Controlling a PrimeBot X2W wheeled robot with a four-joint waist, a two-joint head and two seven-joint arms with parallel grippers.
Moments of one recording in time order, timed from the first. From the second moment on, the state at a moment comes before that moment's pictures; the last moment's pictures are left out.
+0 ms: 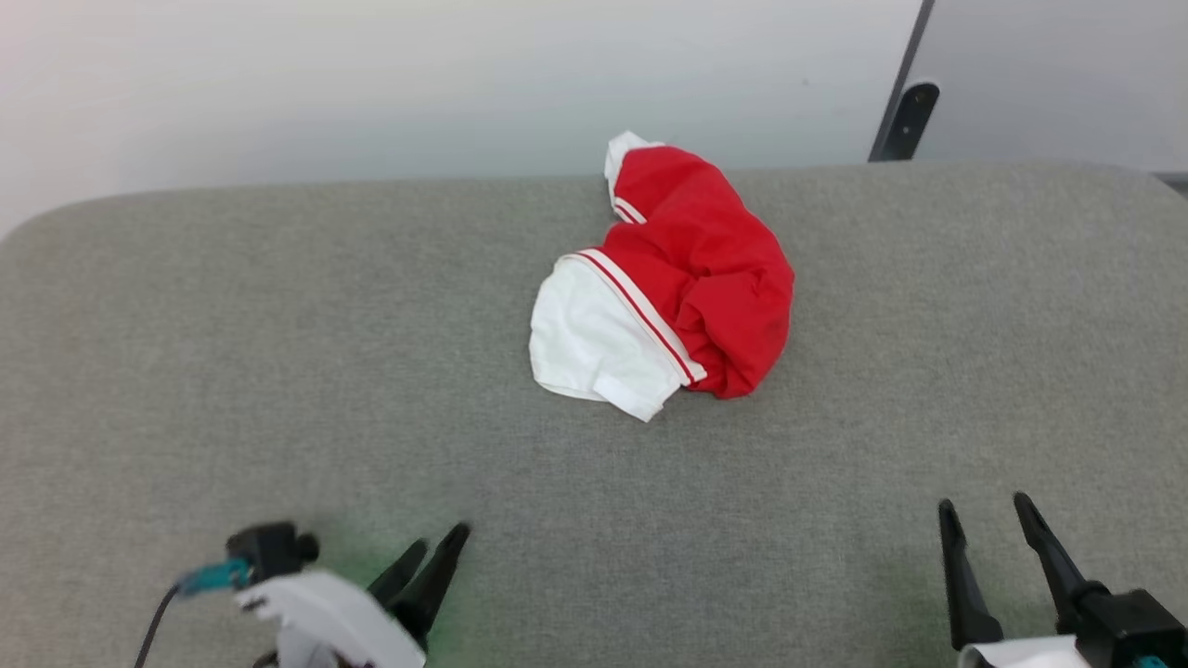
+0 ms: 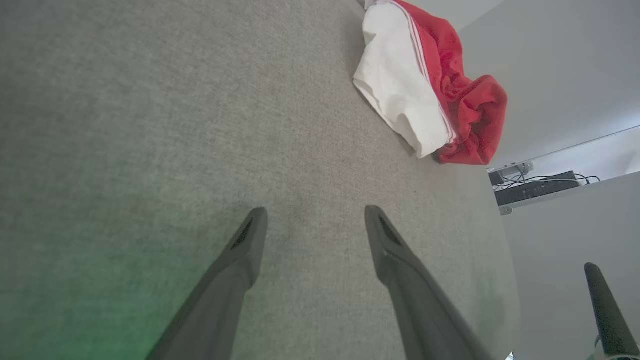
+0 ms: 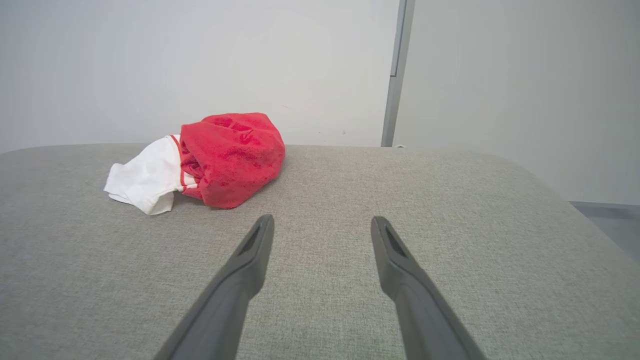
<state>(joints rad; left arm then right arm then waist) -0.30 0.51 -0.73 0.38 -1.42 -0.07 -0.11 0.07 -0.05 -0.02 0.07 0.07 0.13 -0.25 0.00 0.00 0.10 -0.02</state>
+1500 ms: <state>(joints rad) 0.14 0.19 -0.02 0.11 -0.34 -0.12 -0.26 0.12 -0.05 -0.08 0.02 0.18 0.13 -0.21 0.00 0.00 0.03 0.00</state>
